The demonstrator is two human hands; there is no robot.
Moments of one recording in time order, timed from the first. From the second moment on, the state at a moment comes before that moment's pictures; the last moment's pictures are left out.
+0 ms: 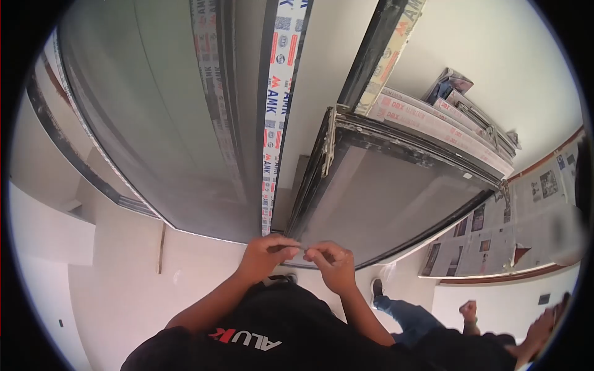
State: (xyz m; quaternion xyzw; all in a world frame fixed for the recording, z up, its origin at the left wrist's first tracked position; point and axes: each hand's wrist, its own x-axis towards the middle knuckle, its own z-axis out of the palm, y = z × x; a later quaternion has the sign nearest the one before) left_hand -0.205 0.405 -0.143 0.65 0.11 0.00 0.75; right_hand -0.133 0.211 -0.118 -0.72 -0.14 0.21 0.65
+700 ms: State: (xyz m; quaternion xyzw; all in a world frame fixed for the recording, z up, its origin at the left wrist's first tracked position) left_hand -0.126 0.539 -0.110 0.83 -0.27 0.16 0.47; right_hand -0.130 0.340 -0.068 -0.88 -0.28 -0.14 0.37
